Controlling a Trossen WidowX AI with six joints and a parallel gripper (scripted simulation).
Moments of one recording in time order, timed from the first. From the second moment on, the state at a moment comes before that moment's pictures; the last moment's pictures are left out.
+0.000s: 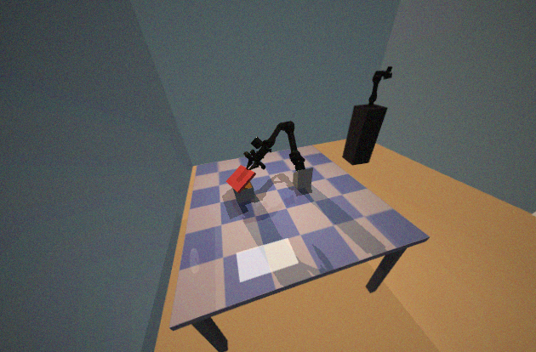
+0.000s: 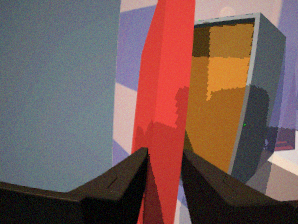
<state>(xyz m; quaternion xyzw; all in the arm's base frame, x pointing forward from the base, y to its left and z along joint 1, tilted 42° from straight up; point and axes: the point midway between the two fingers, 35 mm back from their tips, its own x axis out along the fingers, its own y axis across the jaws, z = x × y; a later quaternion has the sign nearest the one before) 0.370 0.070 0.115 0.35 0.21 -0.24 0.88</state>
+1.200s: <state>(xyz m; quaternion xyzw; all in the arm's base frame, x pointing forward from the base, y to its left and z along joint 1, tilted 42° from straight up) 0.366 0.099 0.140 0.36 0.20 -0.23 0.88</state>
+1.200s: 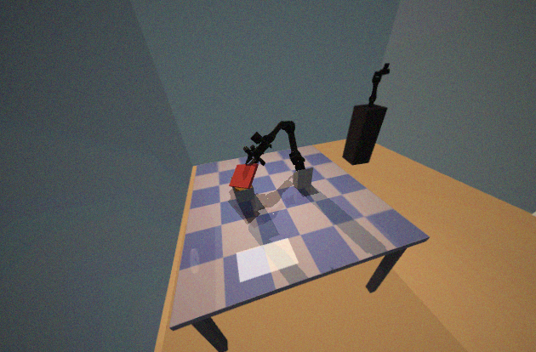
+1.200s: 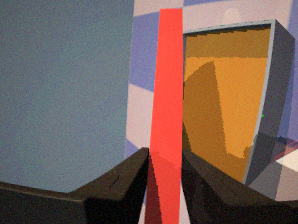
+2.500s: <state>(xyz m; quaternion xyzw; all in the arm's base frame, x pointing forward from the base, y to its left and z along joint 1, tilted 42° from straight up) 0.352 0.154 0.083 0.36 0.20 -0.23 0.88</state>
